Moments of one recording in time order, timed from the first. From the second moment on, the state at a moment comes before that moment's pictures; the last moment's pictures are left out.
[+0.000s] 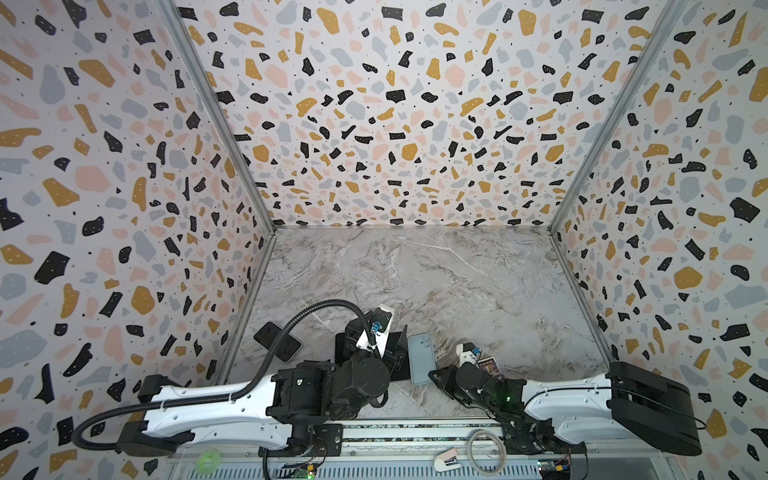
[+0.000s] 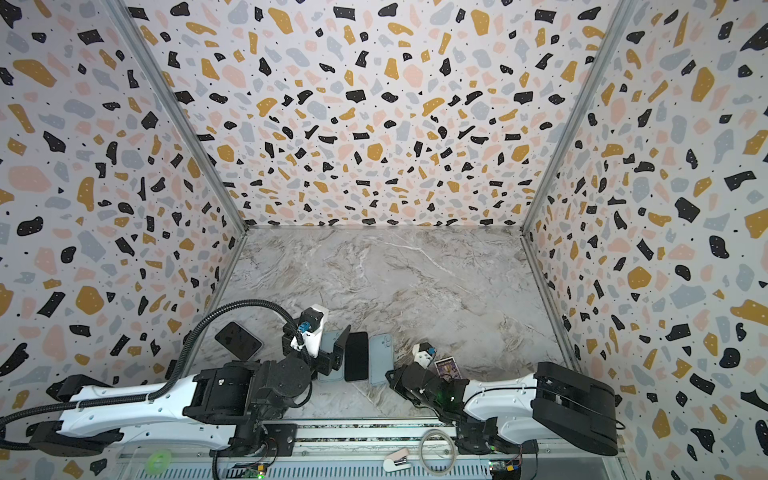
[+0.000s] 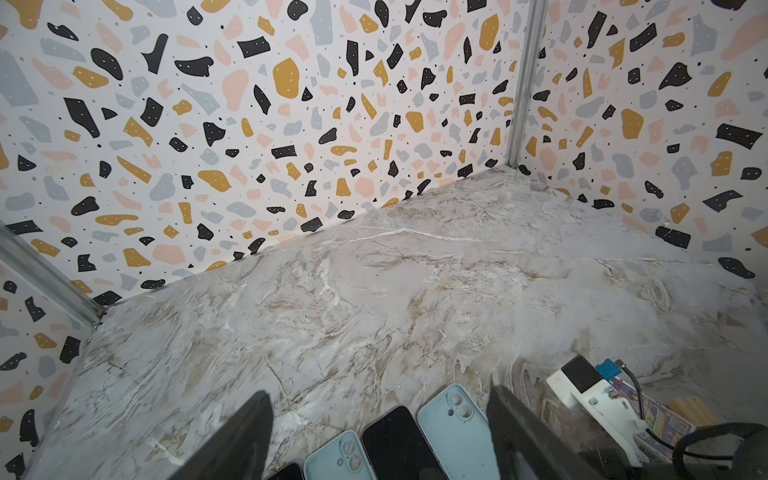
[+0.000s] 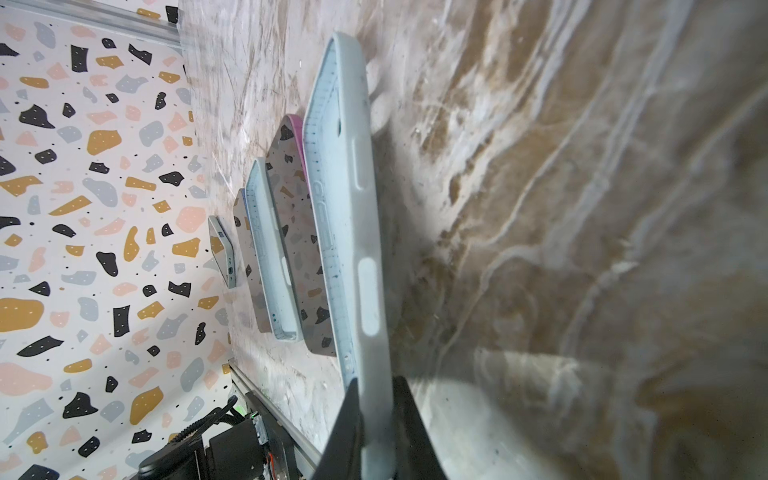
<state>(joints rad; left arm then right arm) -1.47 0.86 0.89 -0.50 -1.03 -0.33 1.22 1.24 0.24 0.38 0.20 1.53</state>
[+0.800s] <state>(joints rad) -1.47 0.85 0.90 -0.55 -1.06 -0.39 1.15 1.33 0.29 0.43 0.17 1.50</state>
